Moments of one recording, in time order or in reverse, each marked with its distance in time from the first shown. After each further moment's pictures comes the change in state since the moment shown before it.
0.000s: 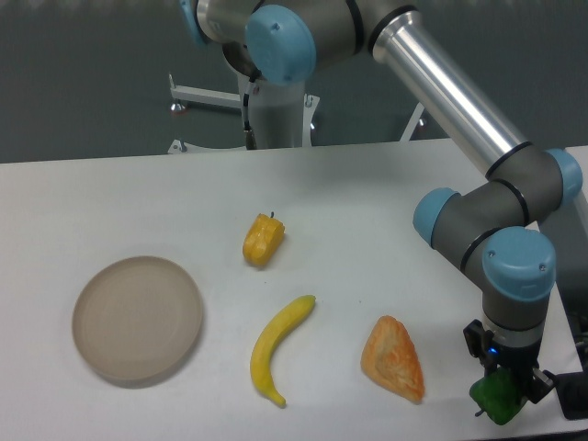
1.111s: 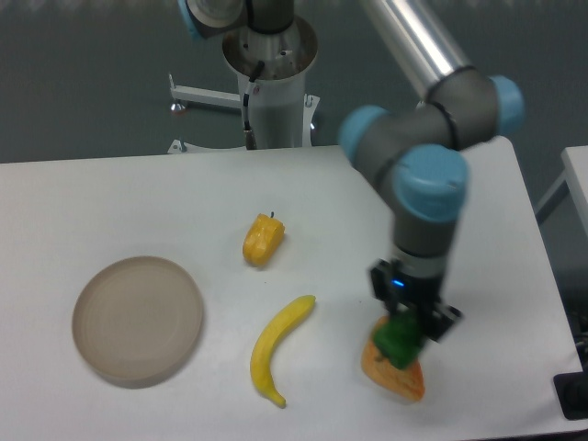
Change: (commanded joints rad) arm -0.210 0.498 -0.613 -0.011 -0.098 -0.452
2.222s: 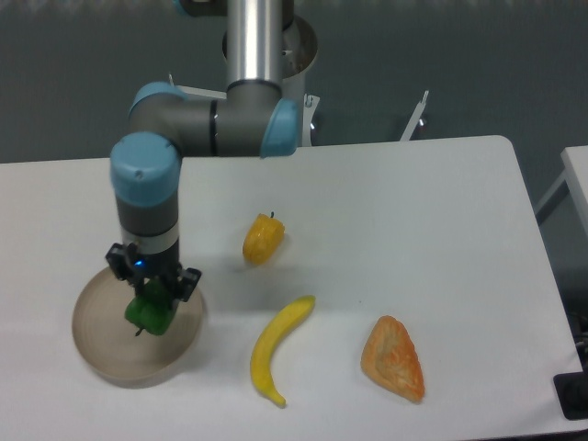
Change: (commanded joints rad) arm -0.356 -0.076 -0.135 0.138 -0.132 -0.743
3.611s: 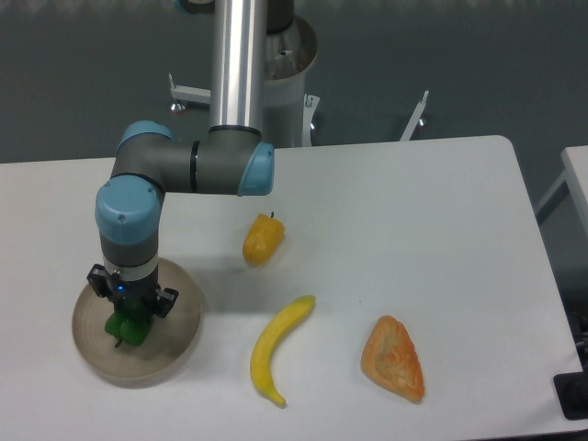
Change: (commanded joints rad) arm -0.012 -0.032 -0.018 0.019 -0.006 0.012
